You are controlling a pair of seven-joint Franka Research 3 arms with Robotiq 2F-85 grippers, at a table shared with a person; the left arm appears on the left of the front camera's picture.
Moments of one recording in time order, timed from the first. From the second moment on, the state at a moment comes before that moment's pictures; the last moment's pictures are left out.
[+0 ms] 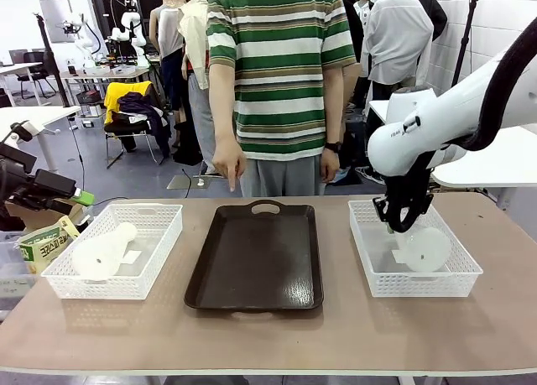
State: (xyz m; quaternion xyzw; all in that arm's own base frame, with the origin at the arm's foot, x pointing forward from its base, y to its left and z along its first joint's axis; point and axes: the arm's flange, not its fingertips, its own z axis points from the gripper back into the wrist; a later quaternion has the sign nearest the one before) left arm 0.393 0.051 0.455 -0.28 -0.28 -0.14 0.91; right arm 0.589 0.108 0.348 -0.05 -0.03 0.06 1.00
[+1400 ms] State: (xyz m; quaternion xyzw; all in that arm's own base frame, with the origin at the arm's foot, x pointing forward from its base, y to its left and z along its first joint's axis) left arm 0.393 0.050 0.455 -0.27 -0.28 -0.14 0.91; right arm 0.570 0.396 0.487 0.01 -0.08 0.22 0.97
